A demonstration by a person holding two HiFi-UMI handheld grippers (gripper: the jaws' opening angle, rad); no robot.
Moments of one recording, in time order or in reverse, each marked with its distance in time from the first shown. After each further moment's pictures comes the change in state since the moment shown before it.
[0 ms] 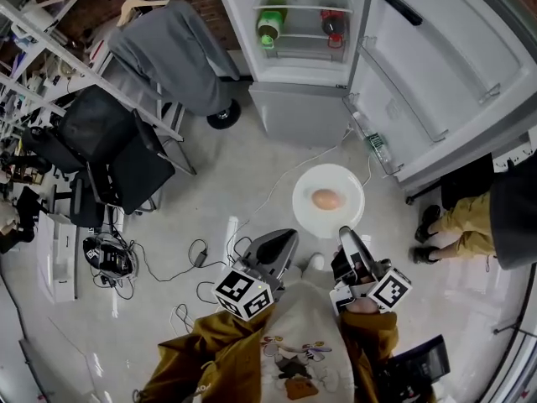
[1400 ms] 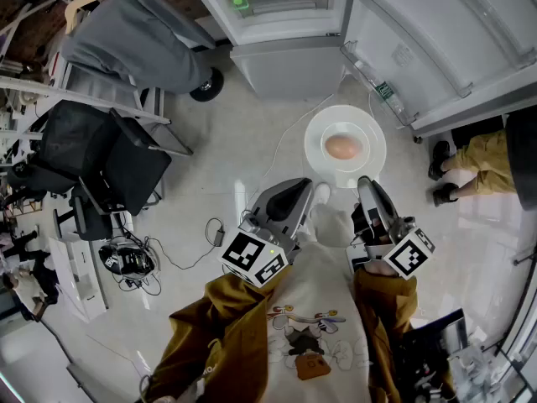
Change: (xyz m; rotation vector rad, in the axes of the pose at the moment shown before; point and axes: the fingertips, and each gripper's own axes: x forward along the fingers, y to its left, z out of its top) left arm 0.042 0.054 0.050 0.041 -0.007 -0.154; right arm 0.062 -0.007 0.020 -0.230 -0.098 -0.155
